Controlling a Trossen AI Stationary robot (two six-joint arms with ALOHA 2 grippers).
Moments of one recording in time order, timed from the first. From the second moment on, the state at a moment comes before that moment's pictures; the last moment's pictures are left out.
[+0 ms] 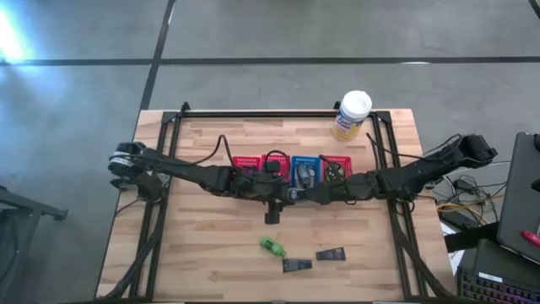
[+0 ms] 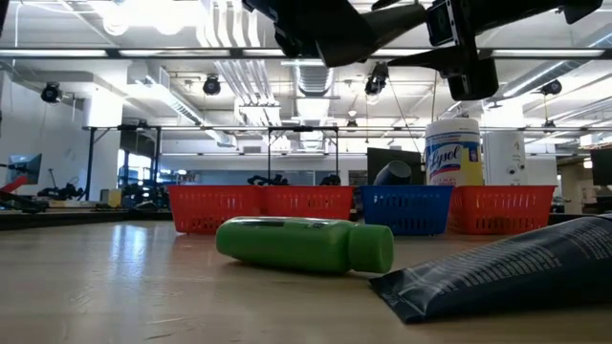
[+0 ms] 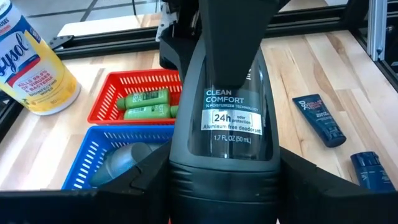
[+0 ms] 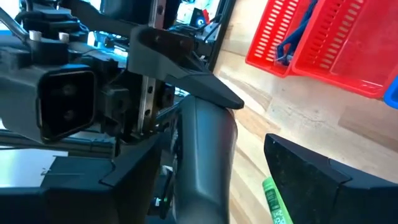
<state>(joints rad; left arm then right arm) -0.16 1.66 1.30 -0.14 -0.20 0.00 0.28 1.19 0.63 0.27 0.31 1.39</state>
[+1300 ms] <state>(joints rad) -0.16 1.71 1.30 -0.10 -0.20 0.00 0.25 1.19 0.63 0.21 0.23 1.41</state>
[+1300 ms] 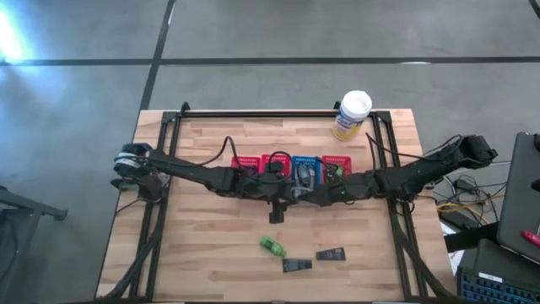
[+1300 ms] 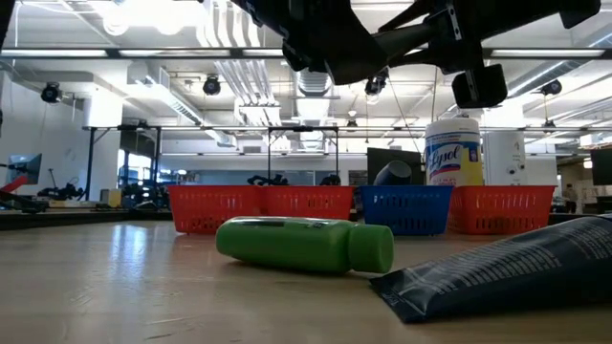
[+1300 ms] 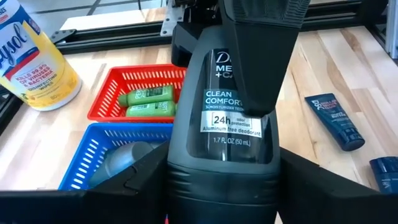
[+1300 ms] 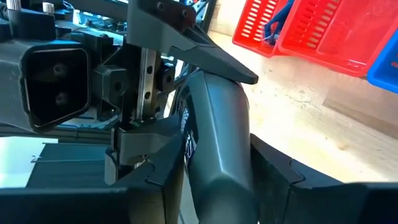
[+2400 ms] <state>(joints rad) -0.22 1.71 1.28 -0.39 -0.14 -0.01 0.28 1.21 0.66 -0.17 0.19 1.16</state>
